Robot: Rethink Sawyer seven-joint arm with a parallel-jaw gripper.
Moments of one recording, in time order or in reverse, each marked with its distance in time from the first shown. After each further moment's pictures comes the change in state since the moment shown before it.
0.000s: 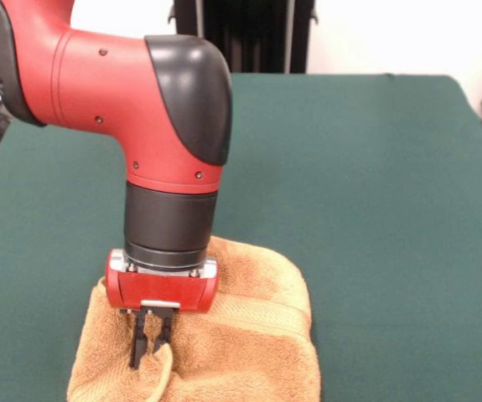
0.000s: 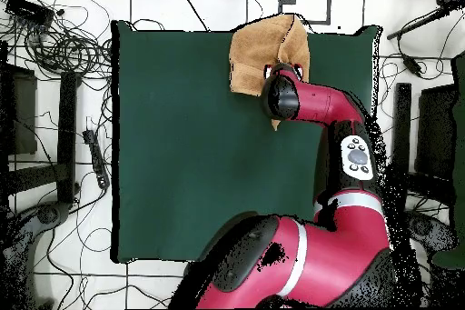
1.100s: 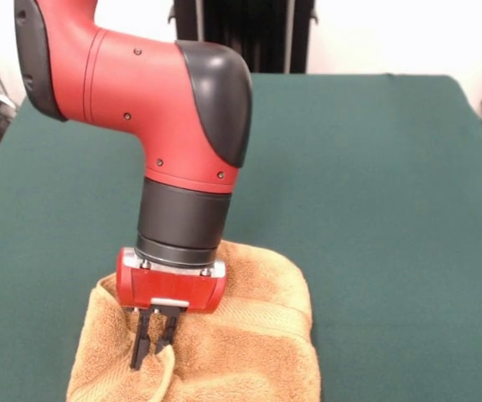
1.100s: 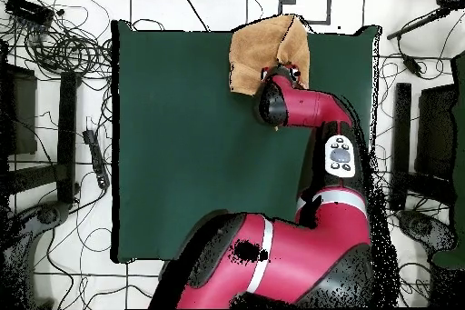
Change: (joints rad) arm 0.074 0.025 -0.117 0.005 0.011 -0.125 0.000
